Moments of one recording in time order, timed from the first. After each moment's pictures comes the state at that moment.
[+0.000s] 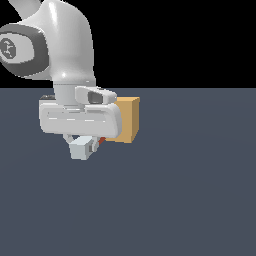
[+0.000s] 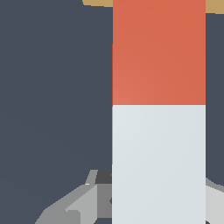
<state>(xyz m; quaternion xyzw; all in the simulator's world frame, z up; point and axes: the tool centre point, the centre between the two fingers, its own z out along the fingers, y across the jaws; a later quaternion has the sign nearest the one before) -0.115 -0.002 0.049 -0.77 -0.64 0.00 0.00</state>
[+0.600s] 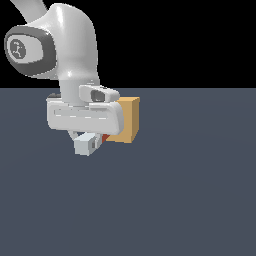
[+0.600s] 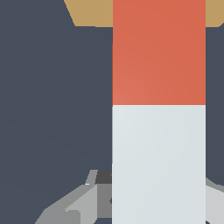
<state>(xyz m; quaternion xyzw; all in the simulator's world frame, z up) -0.111 0.015 0.051 -0.79 -0.61 0.00 0.00</state>
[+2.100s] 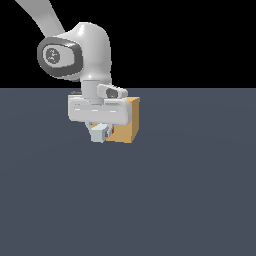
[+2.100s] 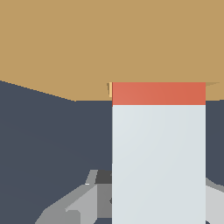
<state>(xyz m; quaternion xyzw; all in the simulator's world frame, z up) -0.090 0.090 0.053 -0.79 -0.61 0.00 0.00</state>
